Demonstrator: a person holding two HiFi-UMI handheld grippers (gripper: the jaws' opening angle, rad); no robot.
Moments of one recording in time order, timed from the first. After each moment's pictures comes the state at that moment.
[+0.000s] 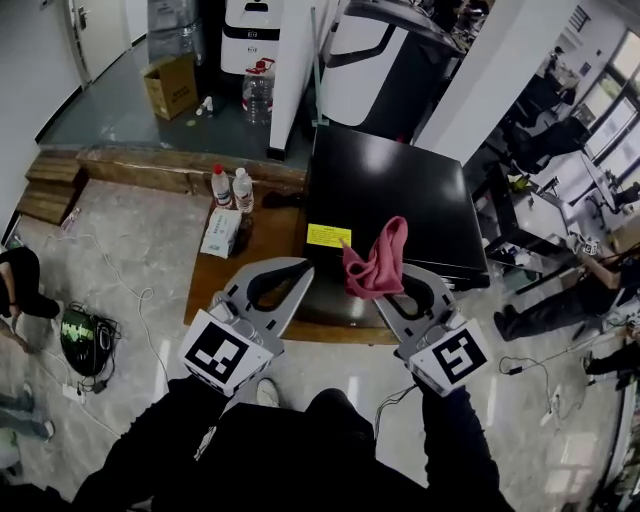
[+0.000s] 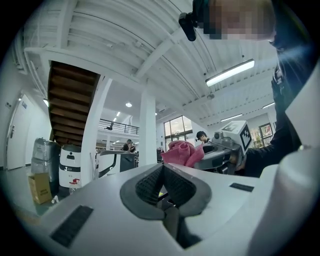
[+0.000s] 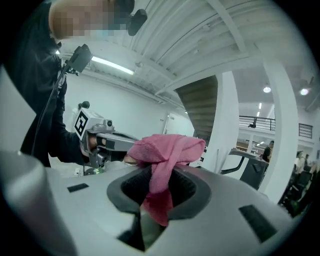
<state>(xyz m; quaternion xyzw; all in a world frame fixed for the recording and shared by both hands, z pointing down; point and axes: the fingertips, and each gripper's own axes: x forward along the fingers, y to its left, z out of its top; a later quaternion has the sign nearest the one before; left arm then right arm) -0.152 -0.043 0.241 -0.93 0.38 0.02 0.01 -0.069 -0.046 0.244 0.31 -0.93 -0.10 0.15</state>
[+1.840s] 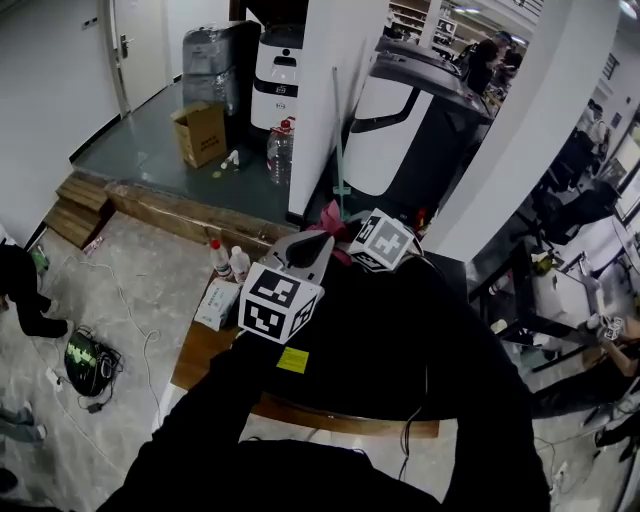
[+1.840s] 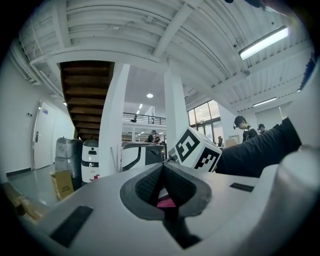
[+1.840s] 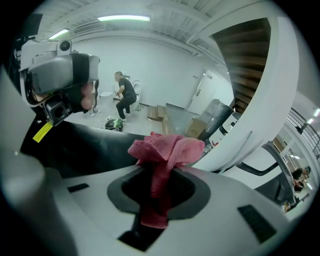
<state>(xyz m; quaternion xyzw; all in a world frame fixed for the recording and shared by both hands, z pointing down) -0.084 -0.351 0.218 -0.86 0.51 -0.03 0.00 -0.086 -0.434 0.329 0.12 -0.88 -0.12 0.44</state>
